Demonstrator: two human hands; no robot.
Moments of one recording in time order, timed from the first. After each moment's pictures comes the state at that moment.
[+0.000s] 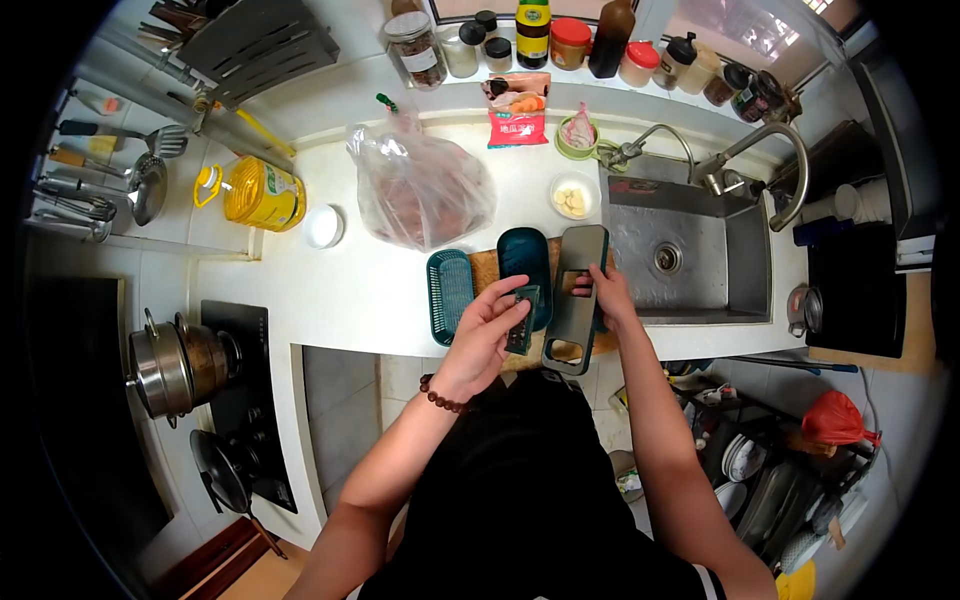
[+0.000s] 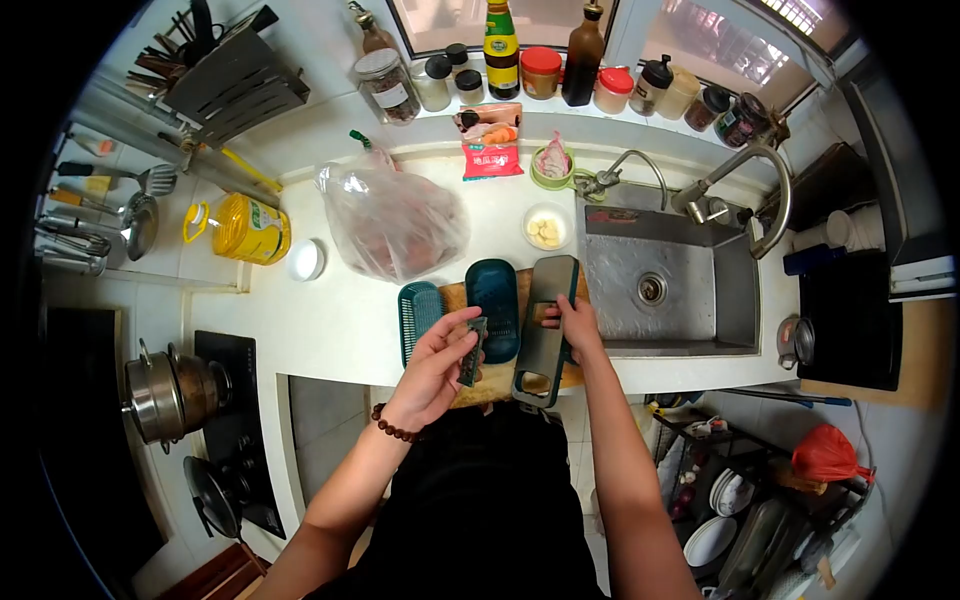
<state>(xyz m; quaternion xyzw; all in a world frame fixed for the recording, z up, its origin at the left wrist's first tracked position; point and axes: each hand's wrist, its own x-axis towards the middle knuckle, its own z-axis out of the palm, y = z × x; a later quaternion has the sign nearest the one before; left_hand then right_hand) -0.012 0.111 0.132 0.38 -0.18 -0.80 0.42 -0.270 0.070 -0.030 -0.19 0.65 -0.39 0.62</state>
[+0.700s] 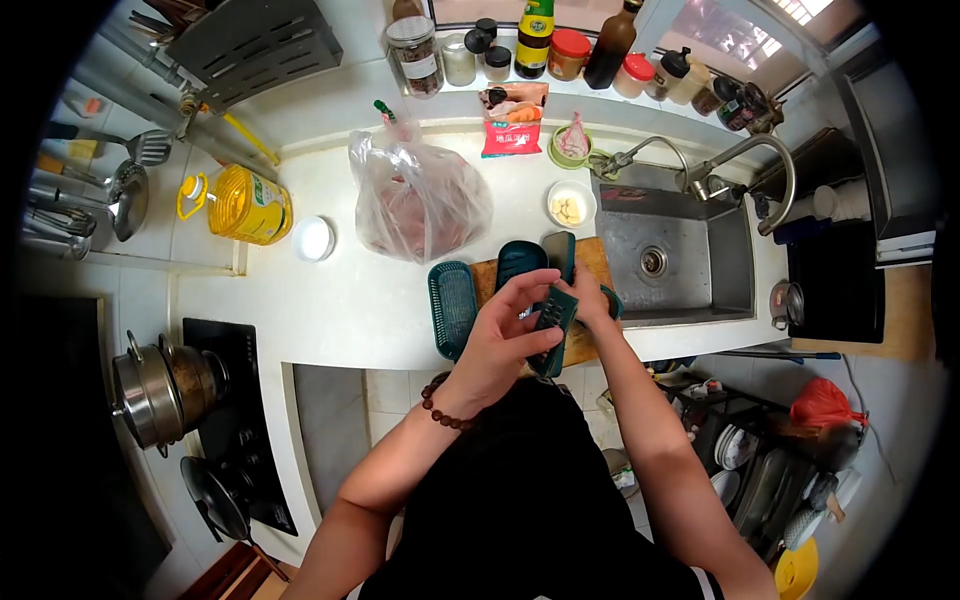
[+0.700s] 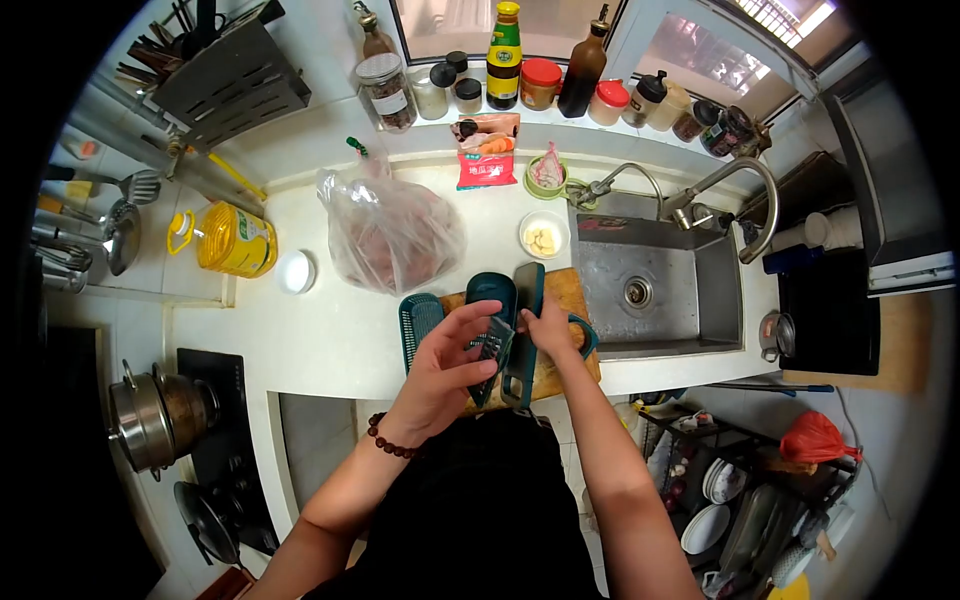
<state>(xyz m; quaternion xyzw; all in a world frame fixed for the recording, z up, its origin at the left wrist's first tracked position) 0.007 0.089 0.187 0.27 -0.25 -0.83 0.43 -0.208 0.055 0.000 -0.52 0.71 -0.26 0.40</state>
